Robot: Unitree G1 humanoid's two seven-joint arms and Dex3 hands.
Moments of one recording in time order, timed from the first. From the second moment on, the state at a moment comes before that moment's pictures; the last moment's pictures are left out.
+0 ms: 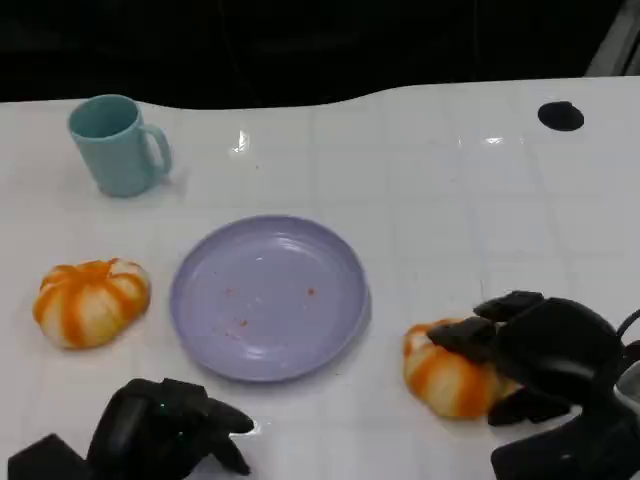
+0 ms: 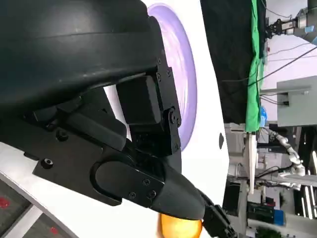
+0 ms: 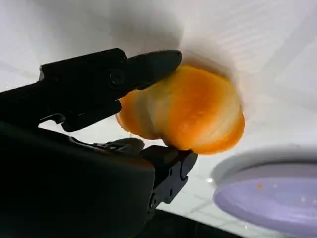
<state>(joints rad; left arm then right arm) -0.06 -0.02 0.14 0.77 -0.22 -0.70 -0.54 -0.27 -0.46 0.42 0.28 -0.91 -0.33 0.06</state>
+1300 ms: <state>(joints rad) -0.06 -0.02 0.13 0.77 -0.22 -0.70 -0.53 -0.39 -0.28 0.41 0.56 -0.74 -0.57 -0.51</state>
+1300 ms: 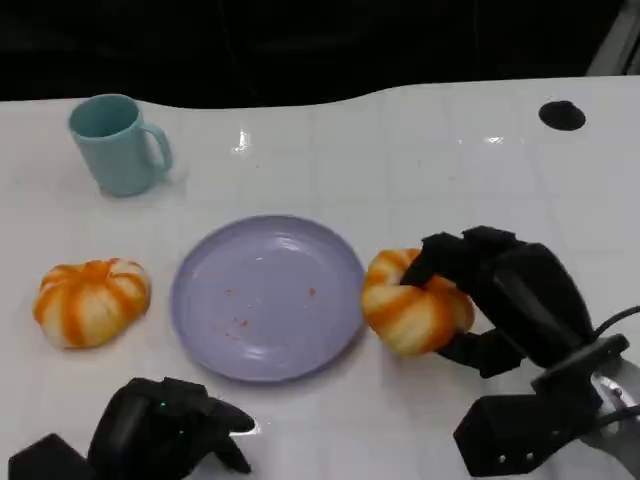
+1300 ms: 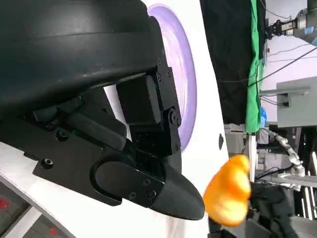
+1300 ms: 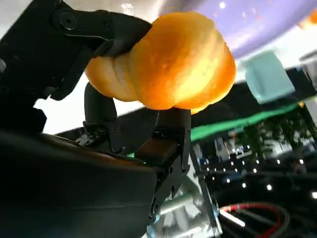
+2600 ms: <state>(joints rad) -0.08 -0.03 0.11 0.80 -0.20 -0.71 -0.51 -0.71 0.01 0.50 1.03 -0.71 -0.55 -0.37</state>
